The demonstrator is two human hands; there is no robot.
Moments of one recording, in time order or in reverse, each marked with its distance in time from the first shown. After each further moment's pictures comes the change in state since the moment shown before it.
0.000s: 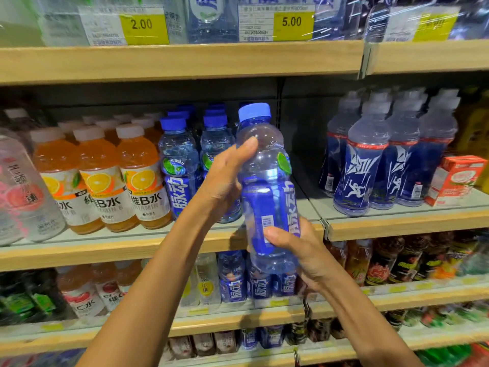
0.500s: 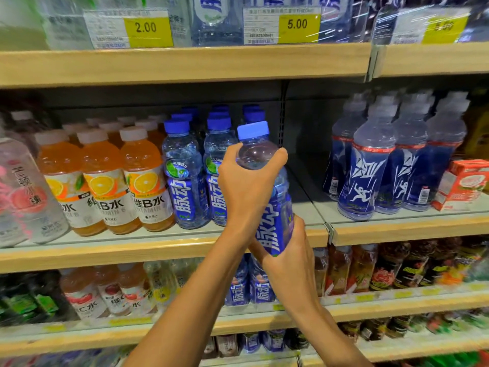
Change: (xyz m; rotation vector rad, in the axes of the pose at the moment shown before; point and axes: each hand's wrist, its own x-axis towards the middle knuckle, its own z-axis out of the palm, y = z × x) left_hand -0.005 -0.008 0.042 0.264 0.601 0.267; right_hand -0.006 0.026 0.035 -0.588 0.505 -0.163
